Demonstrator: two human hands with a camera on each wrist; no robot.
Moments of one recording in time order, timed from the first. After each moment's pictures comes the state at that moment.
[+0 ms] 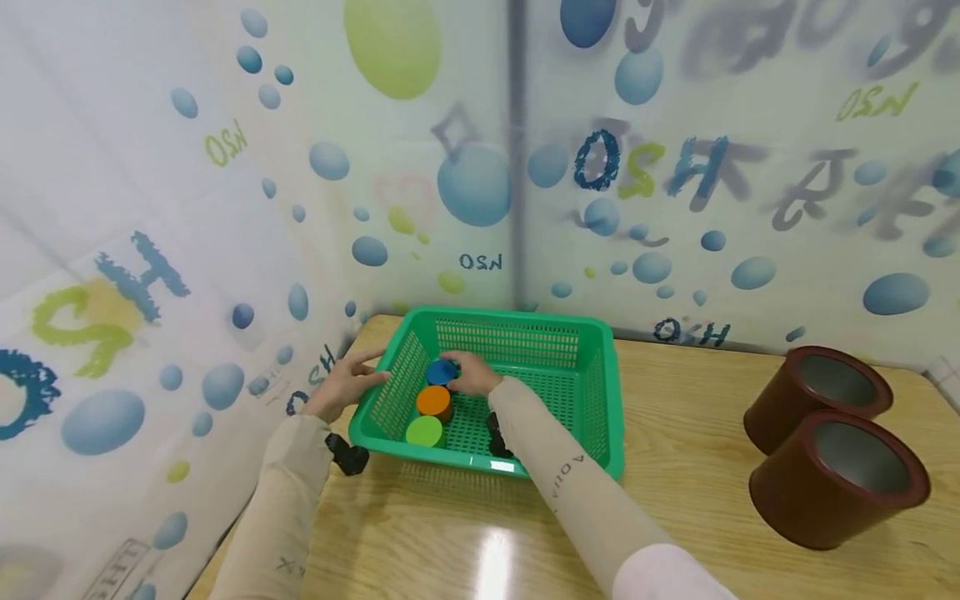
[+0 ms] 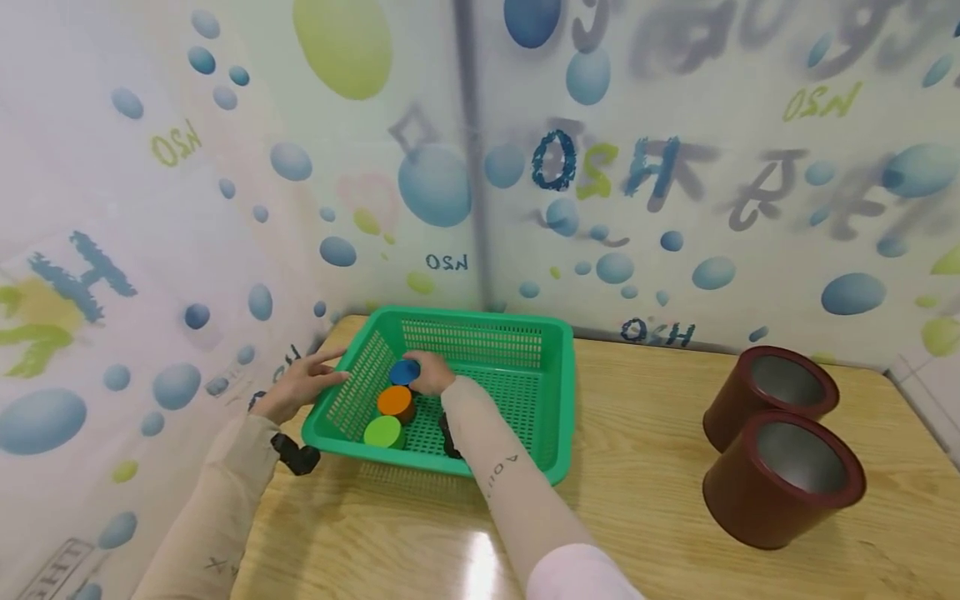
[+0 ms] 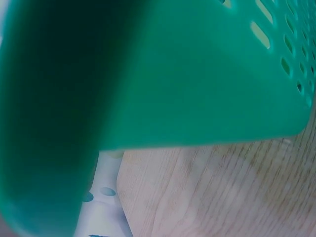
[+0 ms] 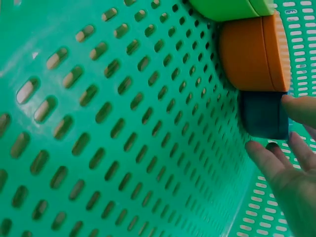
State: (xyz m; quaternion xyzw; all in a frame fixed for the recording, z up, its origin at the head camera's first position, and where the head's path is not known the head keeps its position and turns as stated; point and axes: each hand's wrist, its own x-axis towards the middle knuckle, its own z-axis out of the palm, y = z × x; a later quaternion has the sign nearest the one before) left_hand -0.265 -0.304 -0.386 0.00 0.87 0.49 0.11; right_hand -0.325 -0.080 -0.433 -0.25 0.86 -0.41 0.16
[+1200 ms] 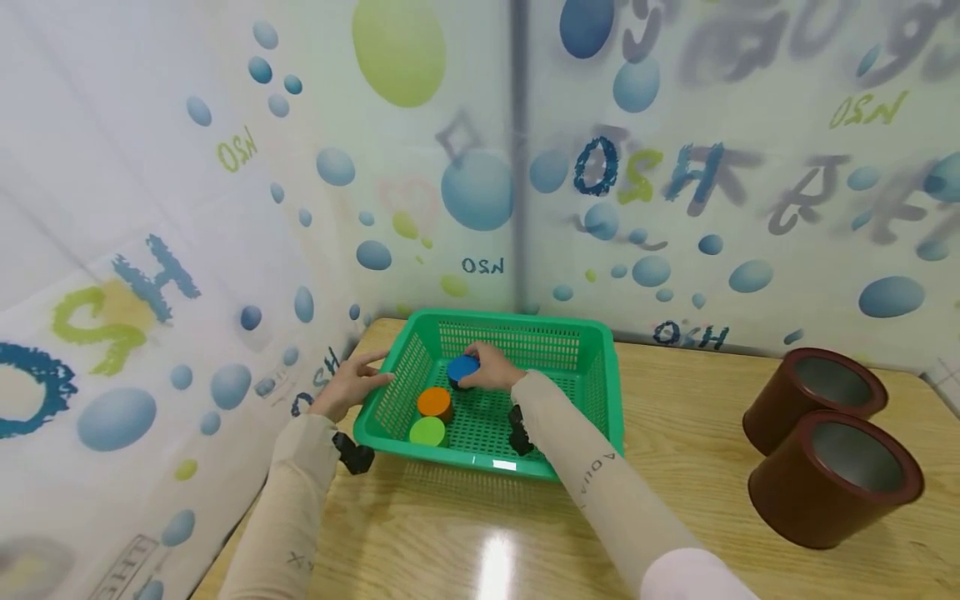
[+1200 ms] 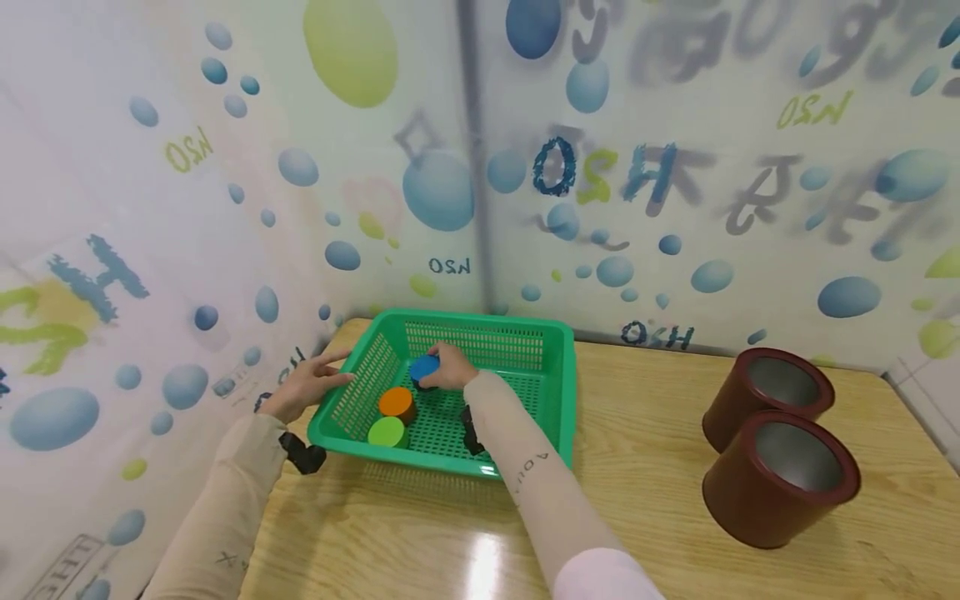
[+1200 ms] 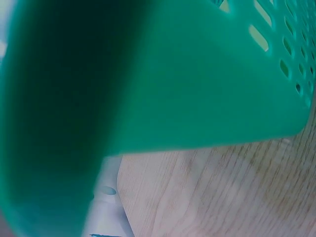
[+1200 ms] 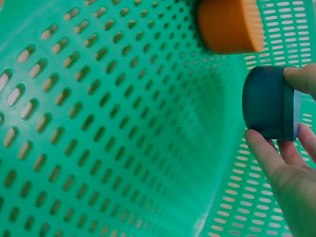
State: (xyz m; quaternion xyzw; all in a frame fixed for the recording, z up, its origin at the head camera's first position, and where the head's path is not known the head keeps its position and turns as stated) left_hand -0.264 -0.303 -0.386 0.00 0.87 0.49 0.10; right_hand -0.326 -0.054 -0.419 -0.22 0.87 -0.42 0.15
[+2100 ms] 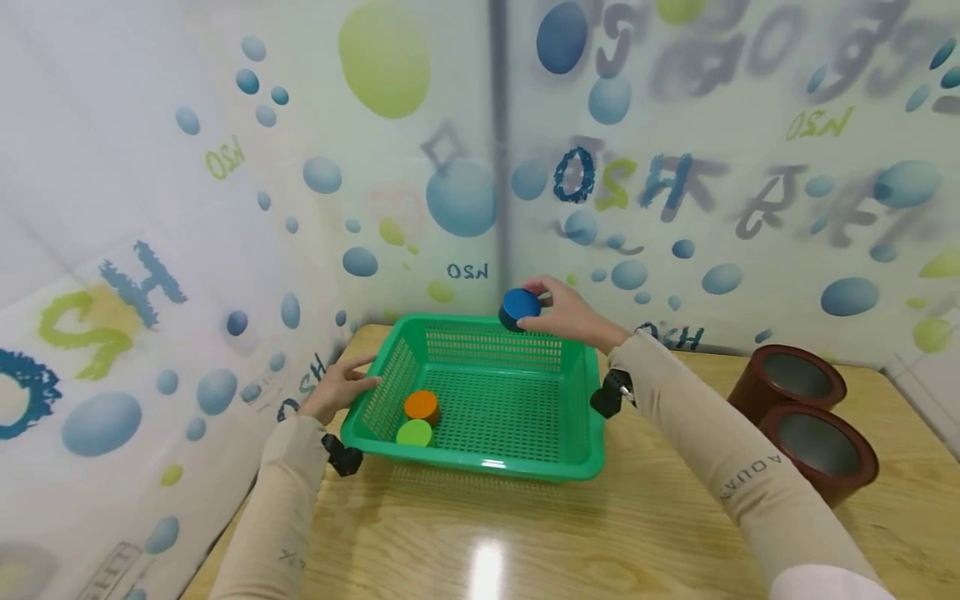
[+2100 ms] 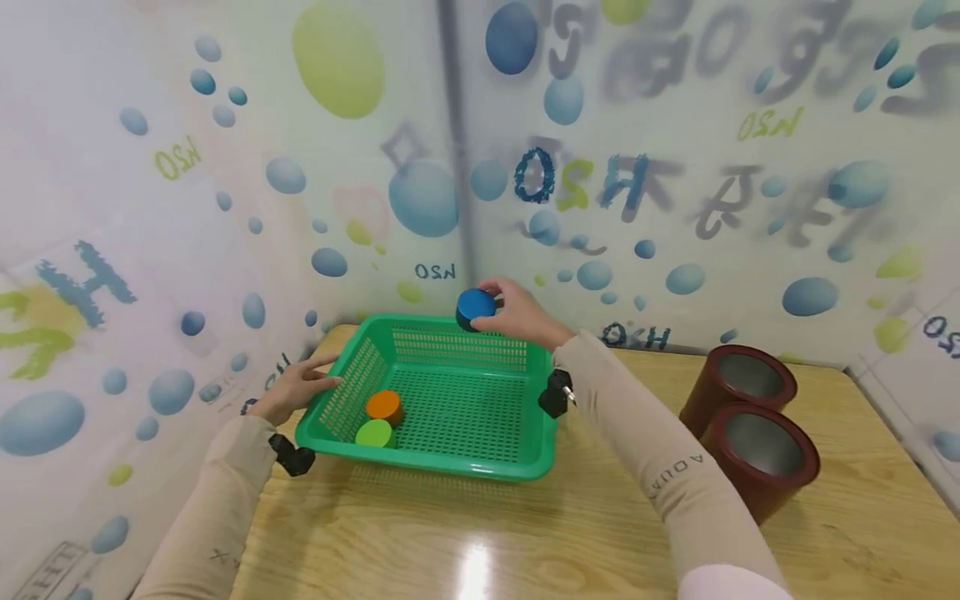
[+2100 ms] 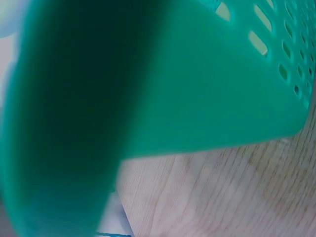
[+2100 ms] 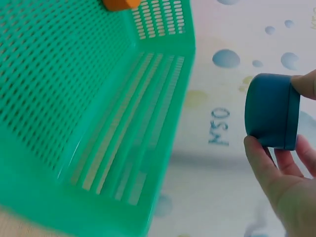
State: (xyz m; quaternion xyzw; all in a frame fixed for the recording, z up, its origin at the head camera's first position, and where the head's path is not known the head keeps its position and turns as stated) left_hand -0.261 -0.299 -0.382 0.01 0.87 0.48 0.10; right_hand -0.307 0.071 -0.309 -0.23 0.85 -0.47 0.05
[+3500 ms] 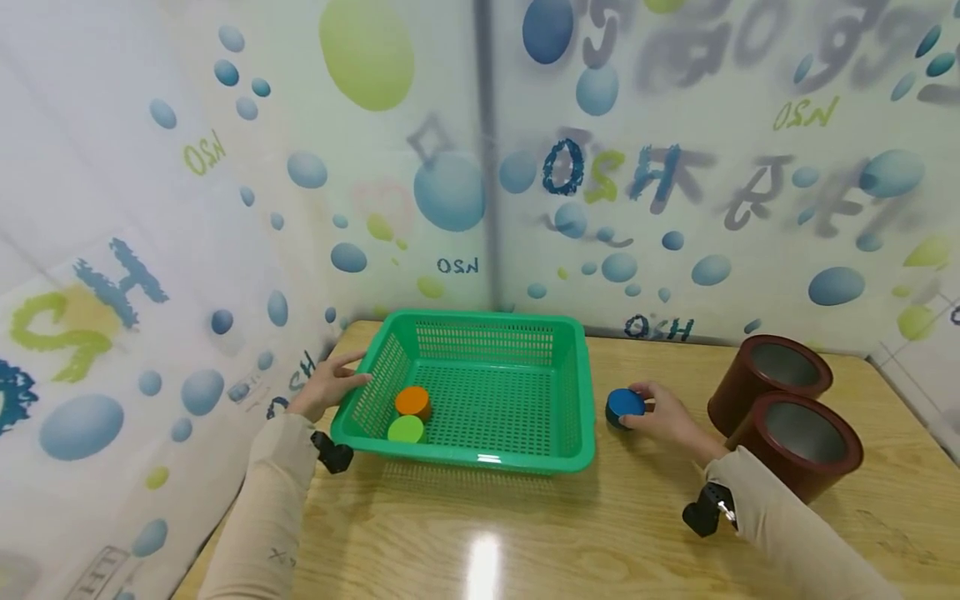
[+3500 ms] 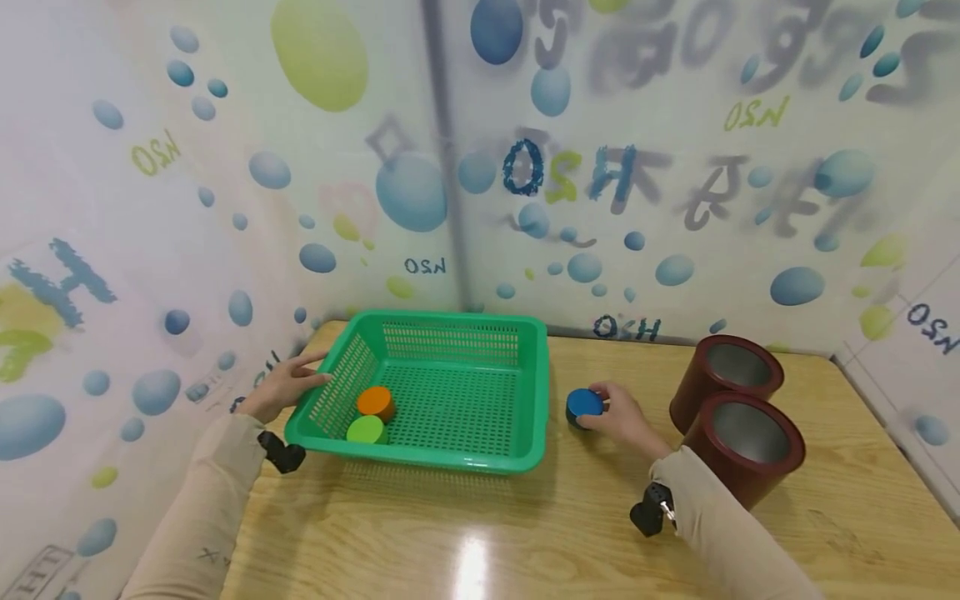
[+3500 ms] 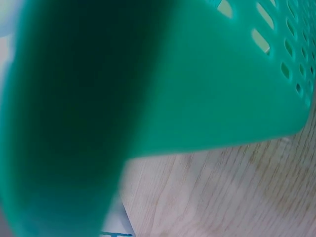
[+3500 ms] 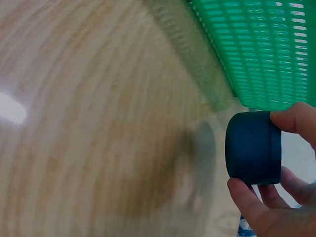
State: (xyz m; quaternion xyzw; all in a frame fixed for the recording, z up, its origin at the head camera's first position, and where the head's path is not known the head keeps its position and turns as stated) left_hand -0.263 -0.299 -0.382 0.00 0.88 0.47 0.10; right_hand -0.224 0.197 -0.435 -0.03 0.90 -0.43 0.09
